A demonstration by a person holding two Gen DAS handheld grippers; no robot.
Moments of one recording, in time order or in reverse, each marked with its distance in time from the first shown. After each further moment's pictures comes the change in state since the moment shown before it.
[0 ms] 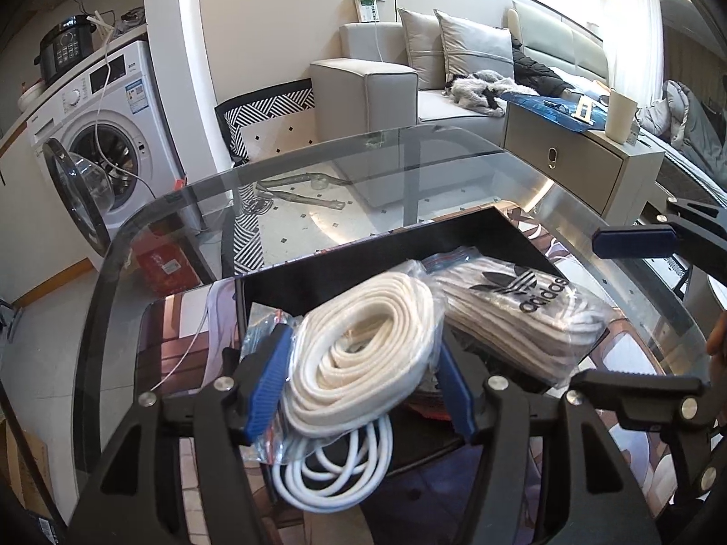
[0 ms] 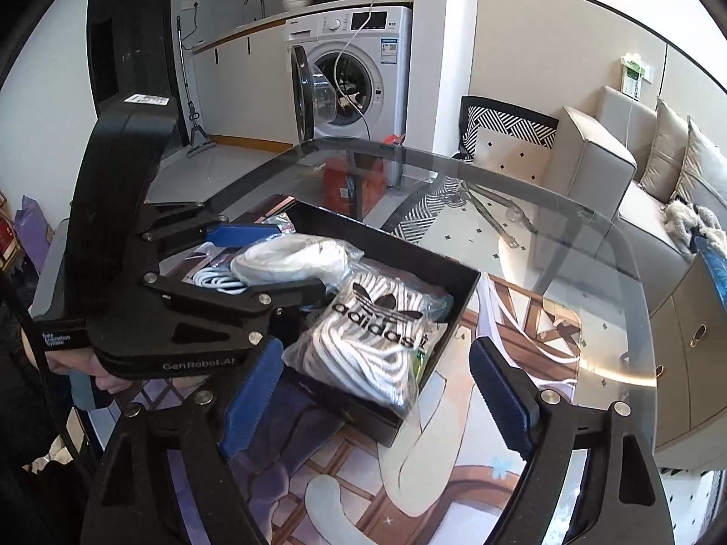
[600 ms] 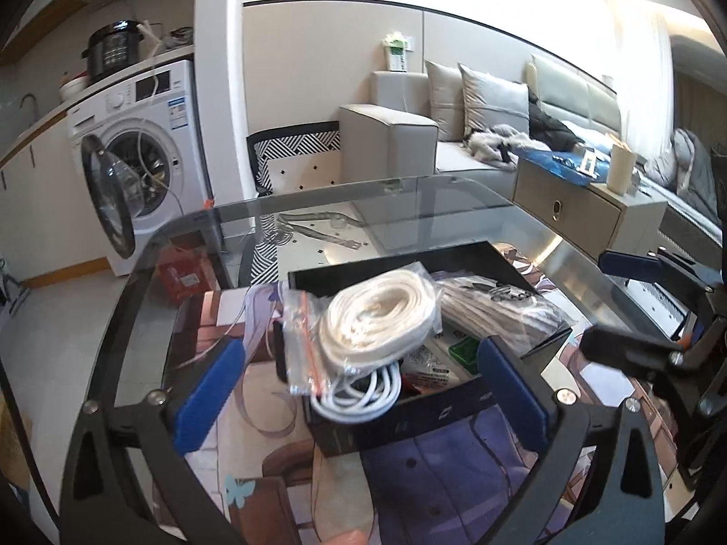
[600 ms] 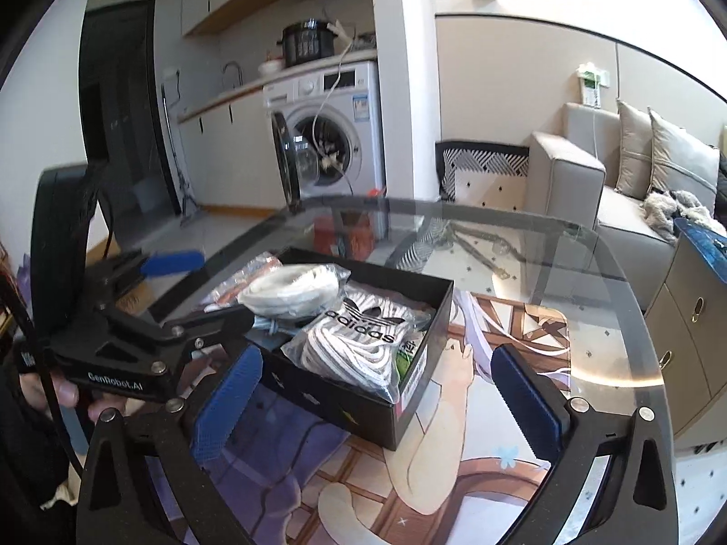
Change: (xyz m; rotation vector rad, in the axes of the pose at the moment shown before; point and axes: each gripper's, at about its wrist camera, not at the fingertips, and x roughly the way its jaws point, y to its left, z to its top) left arm -0.056 0.014 -0.035 -0.100 -0.169 0.034; right arm -0.030 -0.006 -0.030 0.131 -0.247 -0.013
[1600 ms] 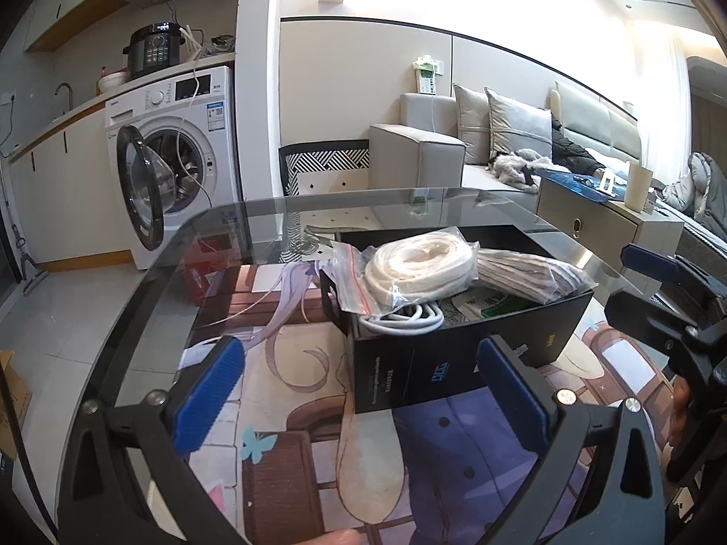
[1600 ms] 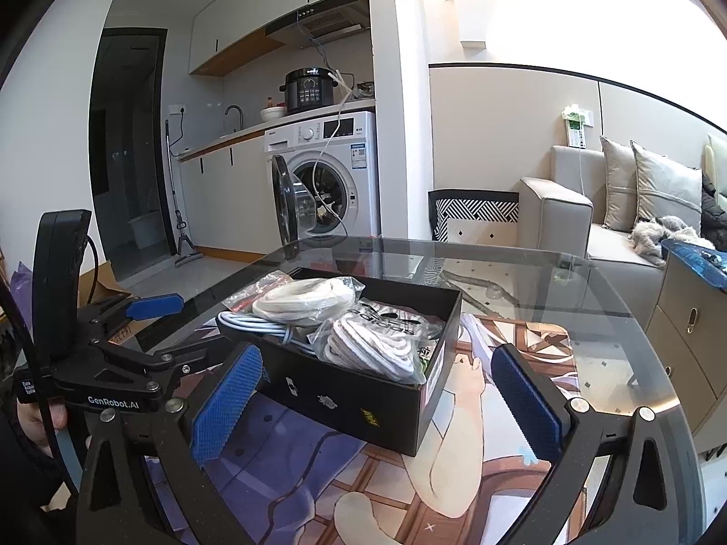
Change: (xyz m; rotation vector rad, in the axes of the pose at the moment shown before) left arm -0.014 0.016 -0.050 -0.057 -0.088 0.067; right arm -0.005 0.017 -0.036 -0.020 -0.161 -0.033
